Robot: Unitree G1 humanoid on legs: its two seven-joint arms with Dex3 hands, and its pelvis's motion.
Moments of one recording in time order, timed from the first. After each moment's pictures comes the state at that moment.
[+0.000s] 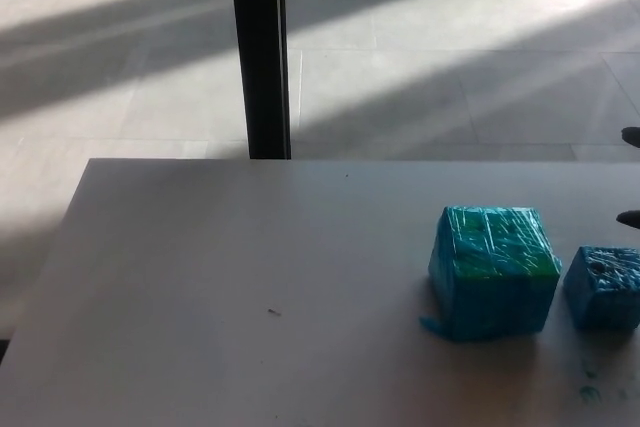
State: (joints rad) left_arm 0.04 0.71 0.48 0.95 -0.26 0.20 -0.43; right_arm -0.82 -0.85 0.37 0.68 -0.26 0.08 0.43
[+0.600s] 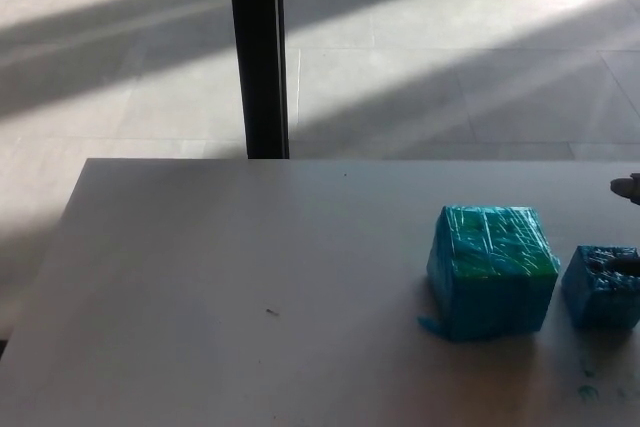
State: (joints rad) left_arm 0.03 0.72 0.47 0.95 -0.26 0.20 -0.44; right_arm -0.87 -0.73 0.39 0.92 -0.36 0.01 0.40
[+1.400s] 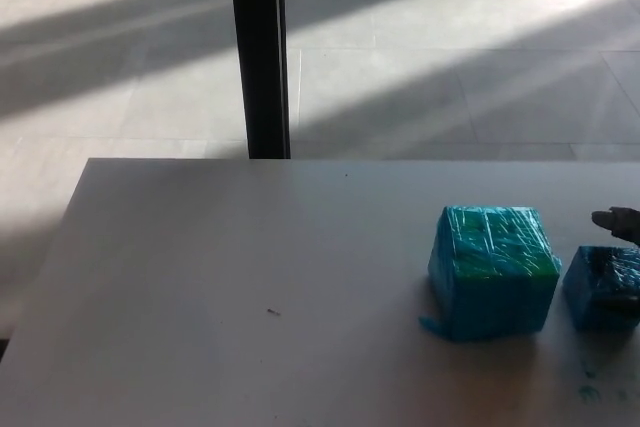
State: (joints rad) left_arm 0.03 0.72 0.45 0.95 -0.26 0.19 -0.44; right_arm -0.80 -0.68 0.40 1.01 -0.43 -0.13 0.30
